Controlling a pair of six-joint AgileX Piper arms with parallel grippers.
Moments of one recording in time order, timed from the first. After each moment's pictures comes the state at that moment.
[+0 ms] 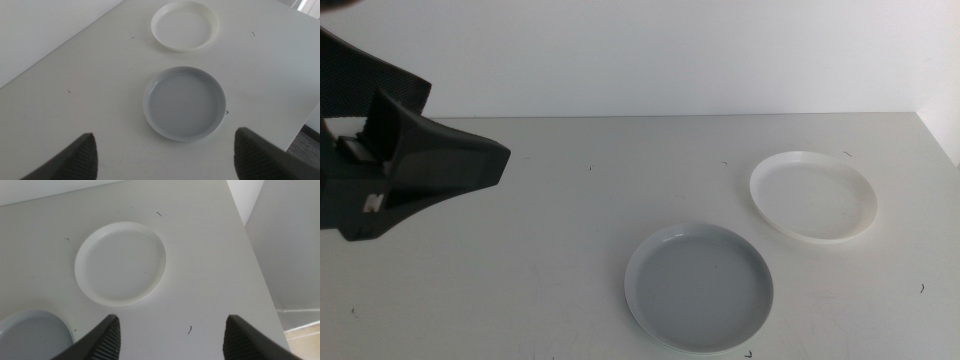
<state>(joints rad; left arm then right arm) -0.57 0.92 -1.29 -0.21 1.07 0.28 -0.04 1.06 -1.24 -0.03 1.06 0.21</state>
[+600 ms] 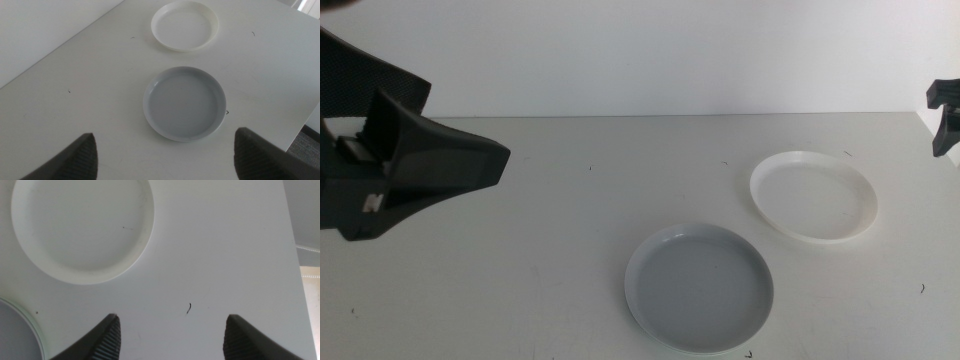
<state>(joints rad) -0.57 0.92 -1.29 -0.21 1.07 0.28 -0.04 1.58 -1.49 -0.02 1.24 0.22</state>
